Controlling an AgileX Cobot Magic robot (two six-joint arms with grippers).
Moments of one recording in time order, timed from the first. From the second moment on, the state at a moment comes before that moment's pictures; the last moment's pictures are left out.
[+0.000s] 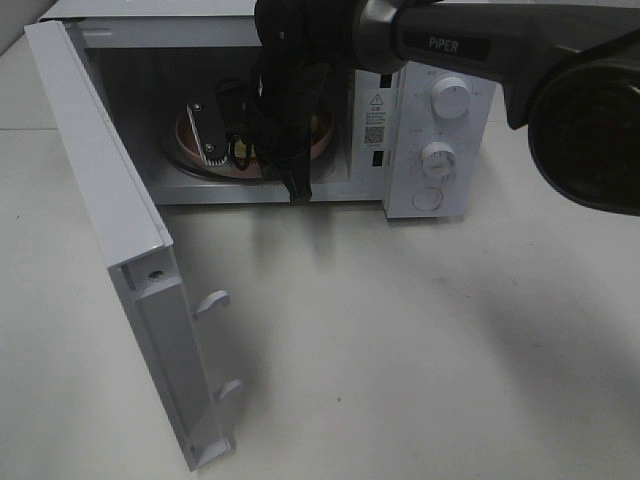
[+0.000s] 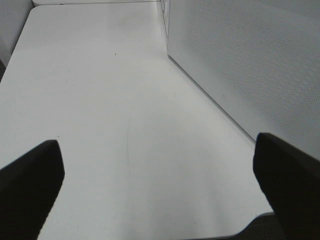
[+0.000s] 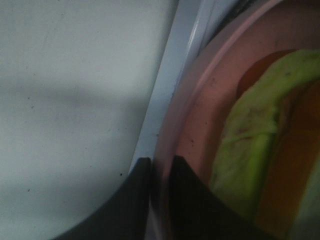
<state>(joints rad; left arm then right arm) -0.03 0.00 -0.52 -0.08 1.08 0.04 0.65 2.42 -2.13 -0.13 0.84 -1.19</state>
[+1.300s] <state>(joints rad) -0.03 0.00 -0.52 -0.08 1.08 0.04 0.65 2.21 -1.78 -0.16 0.60 -1.07</state>
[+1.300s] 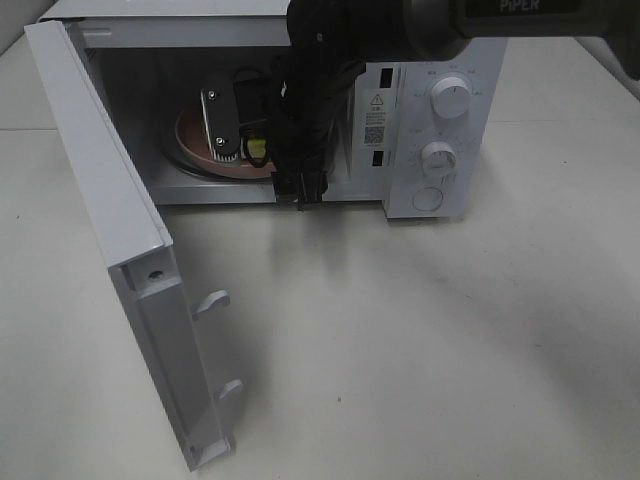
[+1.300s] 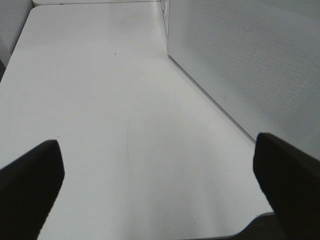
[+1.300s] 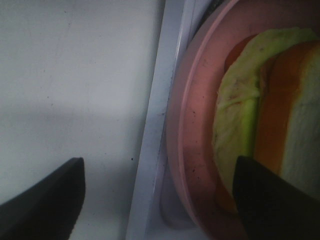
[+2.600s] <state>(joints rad) -0.03 0.00 -0.52 -0.08 1.08 0.04 0.65 1.73 -1.18 -0.16 0.45 -0.80</state>
